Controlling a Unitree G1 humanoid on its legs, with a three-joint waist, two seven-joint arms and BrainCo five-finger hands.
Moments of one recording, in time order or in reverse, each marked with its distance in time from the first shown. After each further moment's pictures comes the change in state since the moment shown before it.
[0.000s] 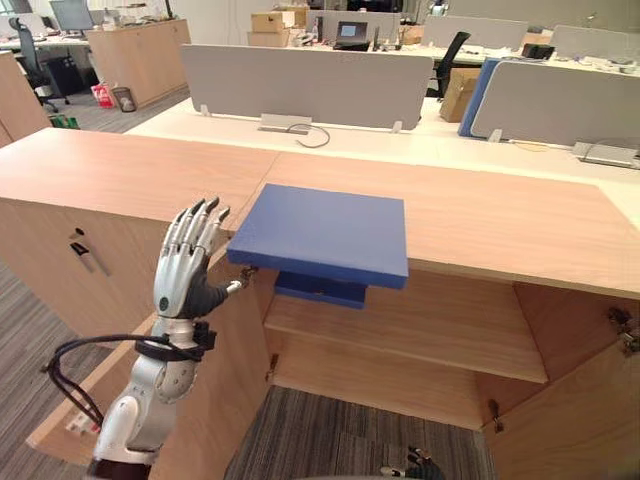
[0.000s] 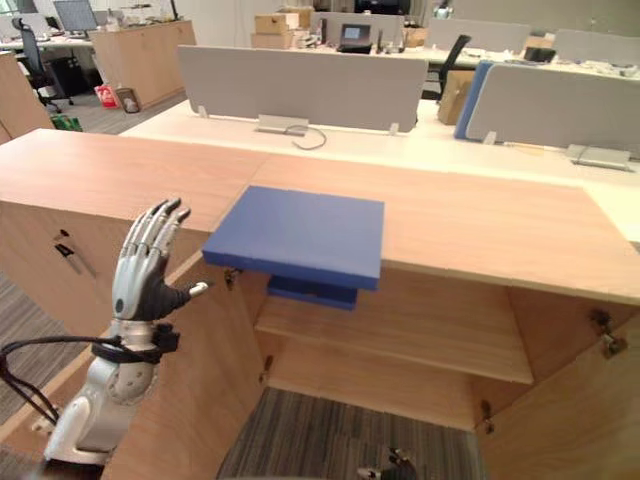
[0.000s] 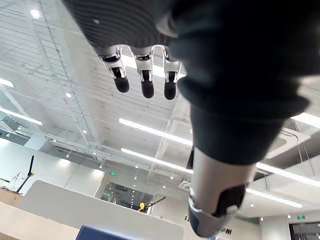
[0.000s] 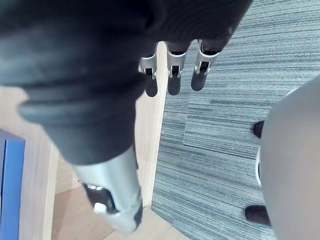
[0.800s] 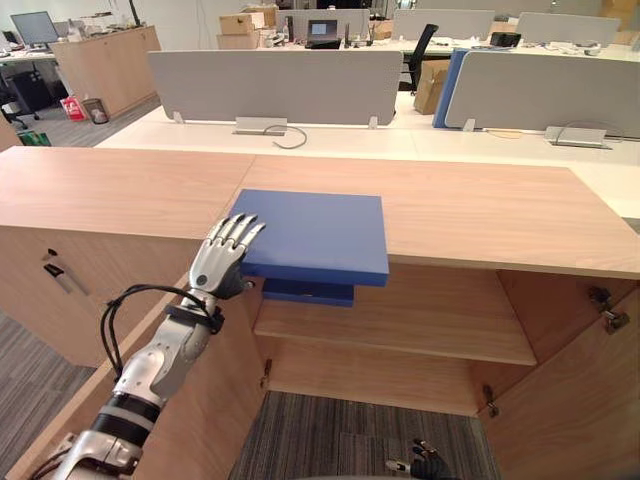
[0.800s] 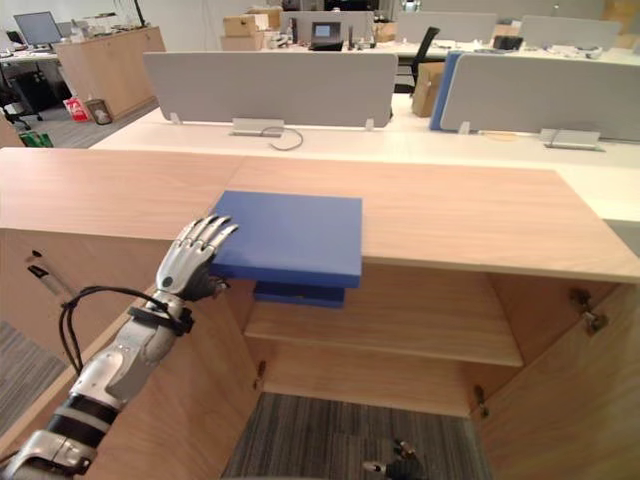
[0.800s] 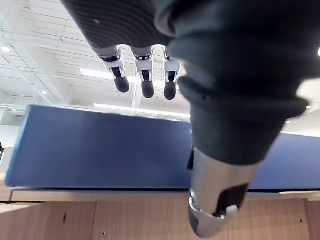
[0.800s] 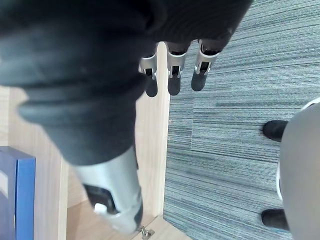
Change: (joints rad) left arm -0.287 0.102 -0.223 0.392 0.081 0.039 -0.055; right arm 0.001 -0.022 -0.006 -0.031 0.001 -0.008 0.006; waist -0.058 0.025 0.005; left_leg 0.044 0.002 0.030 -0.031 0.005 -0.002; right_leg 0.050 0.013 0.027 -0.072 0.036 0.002
